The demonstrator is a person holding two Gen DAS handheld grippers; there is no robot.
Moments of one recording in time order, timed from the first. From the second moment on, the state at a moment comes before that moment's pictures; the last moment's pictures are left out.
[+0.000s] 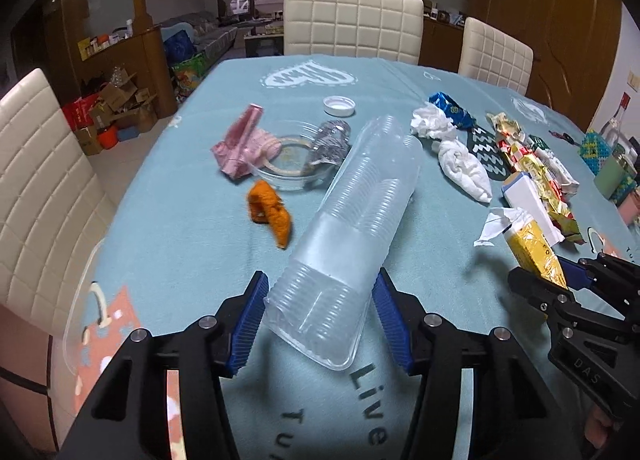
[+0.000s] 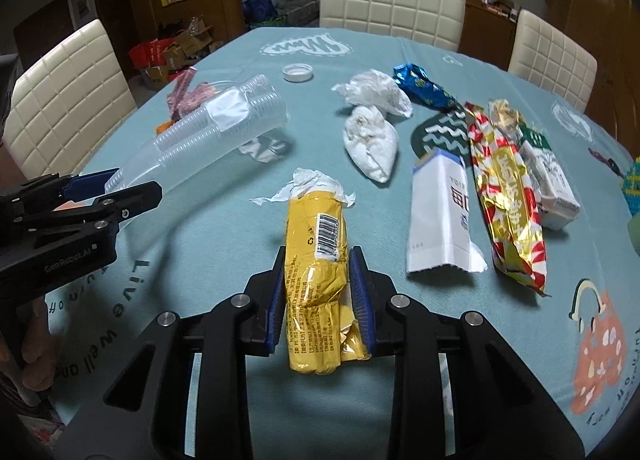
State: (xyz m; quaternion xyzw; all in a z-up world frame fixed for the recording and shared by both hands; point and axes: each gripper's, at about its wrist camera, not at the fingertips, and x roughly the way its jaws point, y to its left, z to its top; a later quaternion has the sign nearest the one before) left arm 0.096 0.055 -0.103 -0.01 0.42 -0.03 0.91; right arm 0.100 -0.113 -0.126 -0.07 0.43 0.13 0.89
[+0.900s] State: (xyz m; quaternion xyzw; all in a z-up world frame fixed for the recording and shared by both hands) left arm 0.037 0.248 -0.091 -0.09 0.36 0.16 0.92; right arm 0.105 0.083 -0.089 -0.13 0.37 0.34 0.85
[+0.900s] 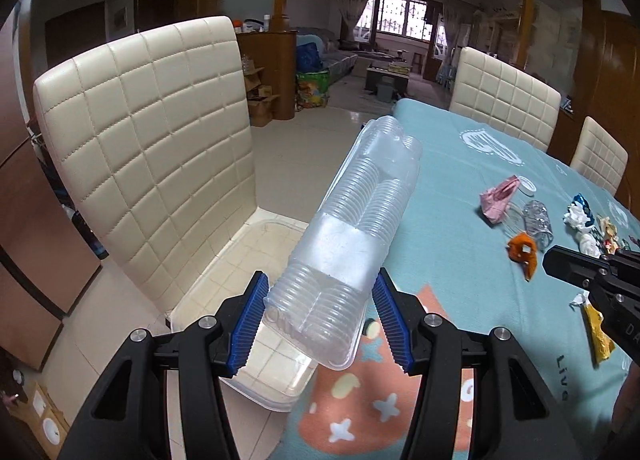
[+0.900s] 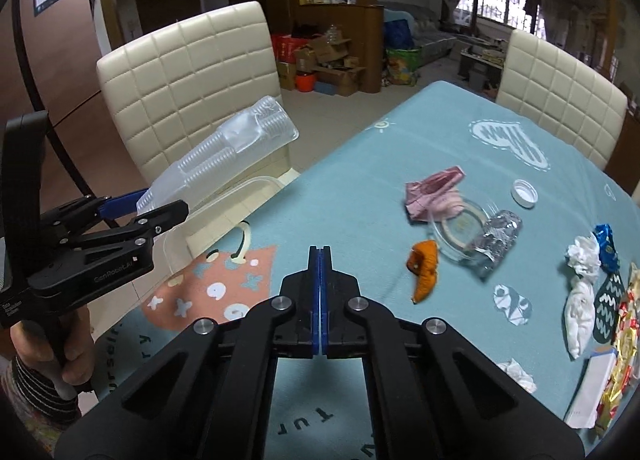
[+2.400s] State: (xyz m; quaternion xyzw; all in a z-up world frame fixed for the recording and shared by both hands) left arm 0.047 0.210 -0.083 -0.05 0.36 0.14 0.92; right arm 0.116 0.037 -0.100 -0.15 0.37 0.25 0.88
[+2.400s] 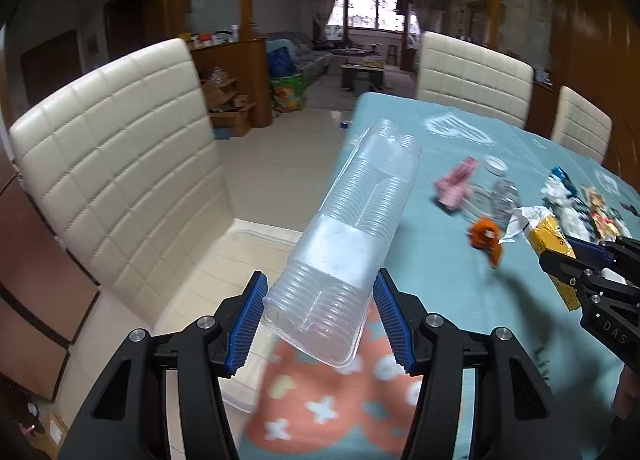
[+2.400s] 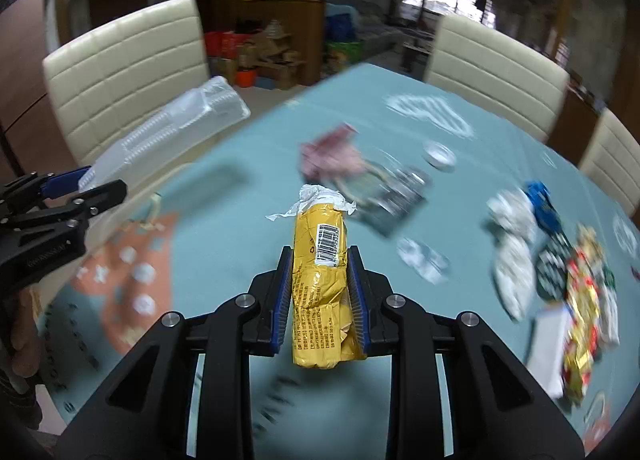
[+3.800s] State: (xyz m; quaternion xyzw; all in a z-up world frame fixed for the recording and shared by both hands) left arm 0.042 0.283 -0.084 -0.09 0.37 0.20 0.90; right arm 0.138 0.122 -0.088 -0.16 0.35 0.31 0.87
